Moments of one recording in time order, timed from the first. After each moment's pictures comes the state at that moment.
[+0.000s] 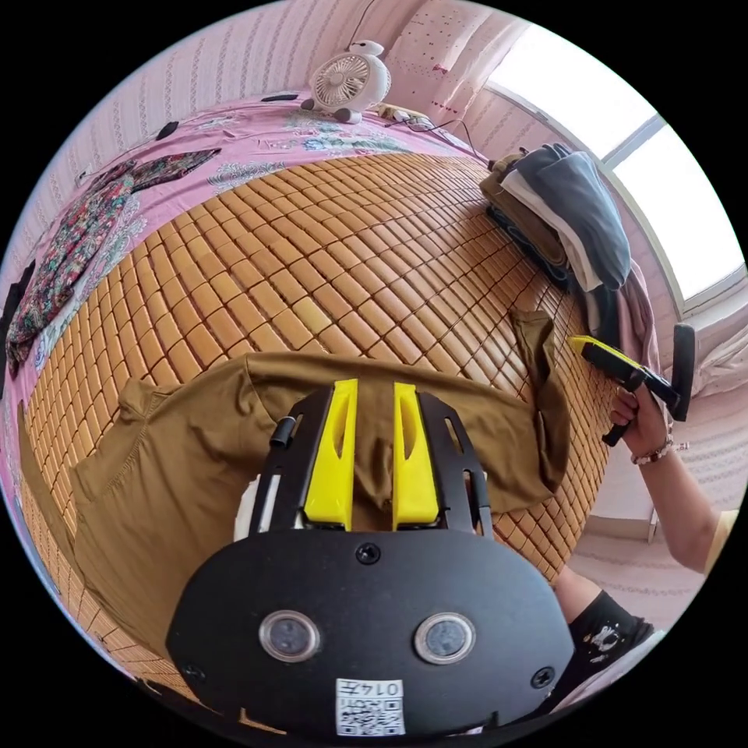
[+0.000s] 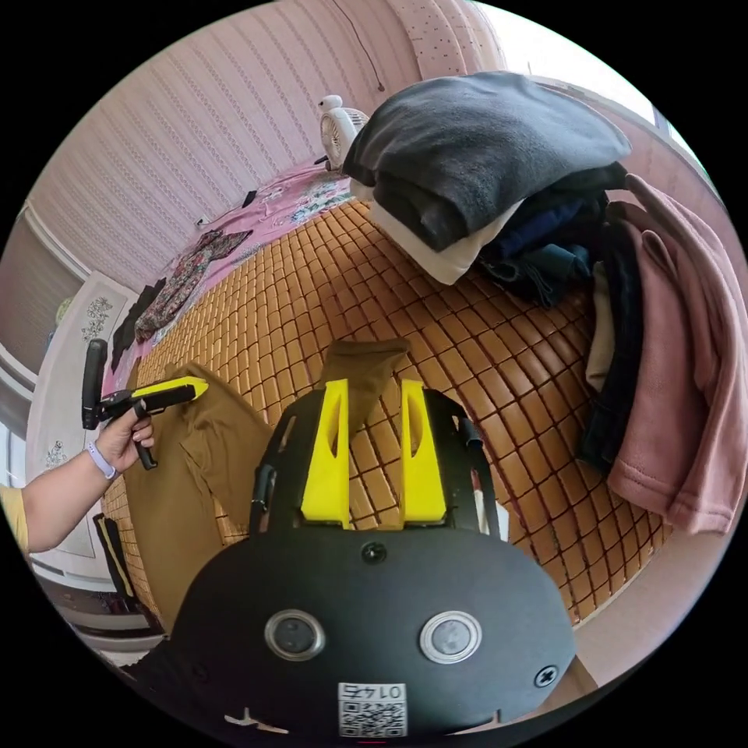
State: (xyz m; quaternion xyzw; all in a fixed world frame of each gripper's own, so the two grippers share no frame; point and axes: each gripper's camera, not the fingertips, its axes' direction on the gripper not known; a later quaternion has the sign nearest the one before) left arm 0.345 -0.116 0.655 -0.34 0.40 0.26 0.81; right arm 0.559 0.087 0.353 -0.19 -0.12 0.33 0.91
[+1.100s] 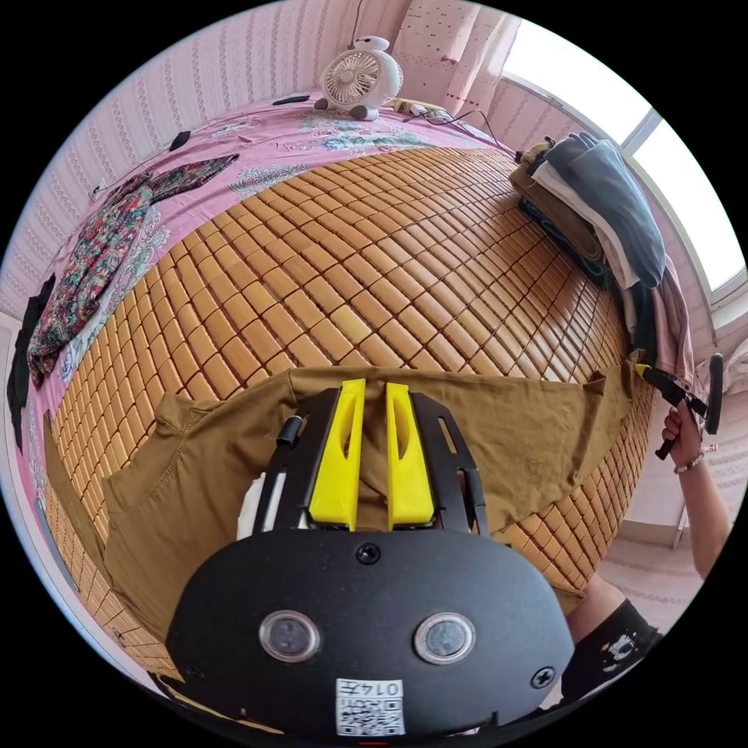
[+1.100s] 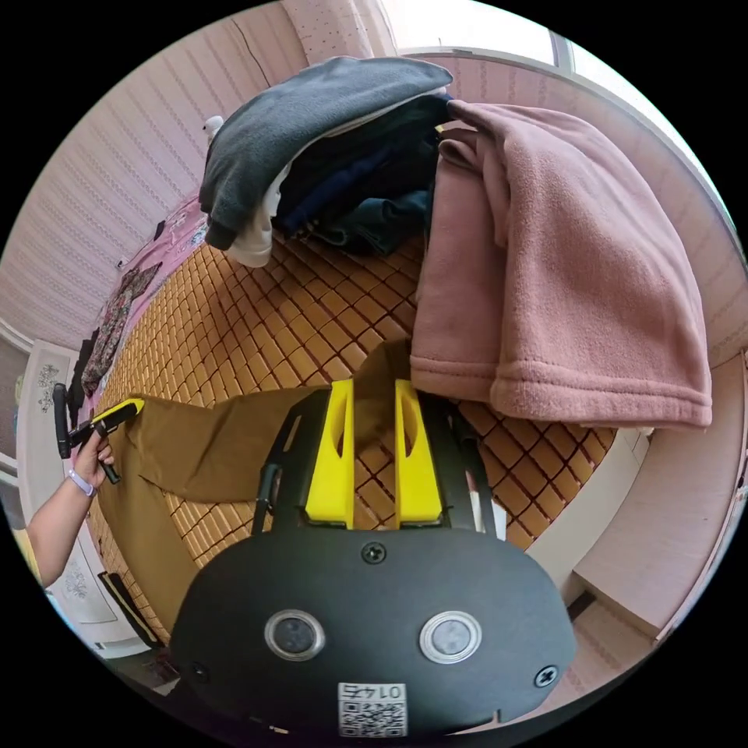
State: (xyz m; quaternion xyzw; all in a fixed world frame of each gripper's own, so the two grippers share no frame) left arm 0.381 -0.140 0.663 -0.31 0.35 0.29 0.83; right arm 0.641 0.172 0.296 -0.27 0.00 0.43 0.86
